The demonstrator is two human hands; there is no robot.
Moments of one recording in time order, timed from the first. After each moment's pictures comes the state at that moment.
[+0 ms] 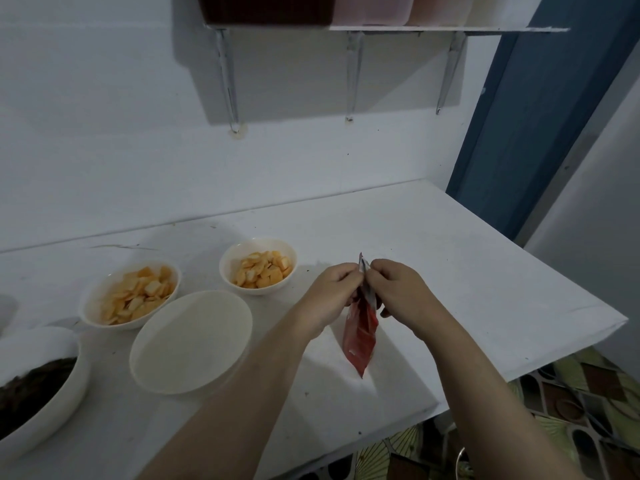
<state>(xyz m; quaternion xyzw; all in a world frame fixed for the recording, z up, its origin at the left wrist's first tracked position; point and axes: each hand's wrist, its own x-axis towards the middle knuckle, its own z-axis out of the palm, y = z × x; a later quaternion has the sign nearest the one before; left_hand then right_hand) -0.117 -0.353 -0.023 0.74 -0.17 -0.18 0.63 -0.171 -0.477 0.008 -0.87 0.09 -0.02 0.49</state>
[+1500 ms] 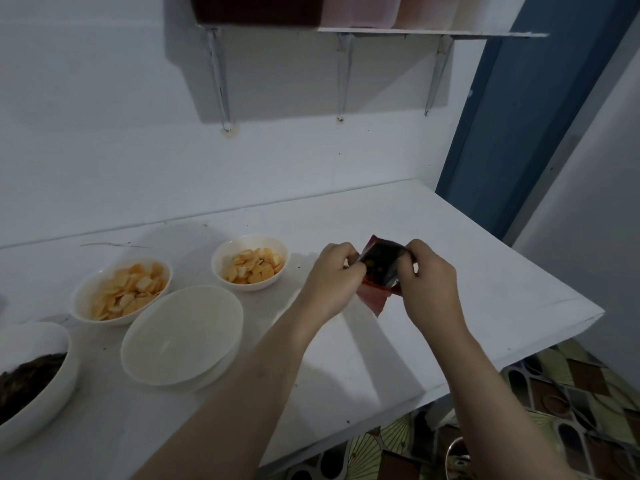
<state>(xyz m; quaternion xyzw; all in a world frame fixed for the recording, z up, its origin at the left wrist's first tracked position) -0.140 -0.364 0.007 0.82 -0.18 -0.09 0.54 -0.196 -0.498 0.007 -0.87 0.14 -0.26 0.38</state>
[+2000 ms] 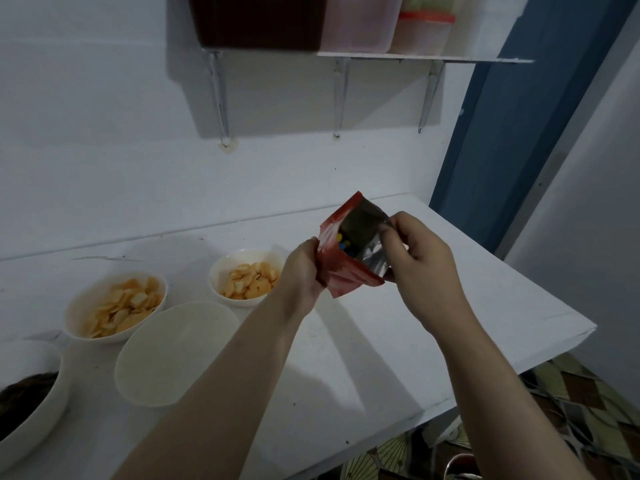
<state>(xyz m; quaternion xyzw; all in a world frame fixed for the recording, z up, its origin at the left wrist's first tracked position) -0.088 -0.353 0.006 0.54 0.02 -0.21 0.82 -0.204 -0.472 0.074 -0.82 0.04 -0.27 0.50</state>
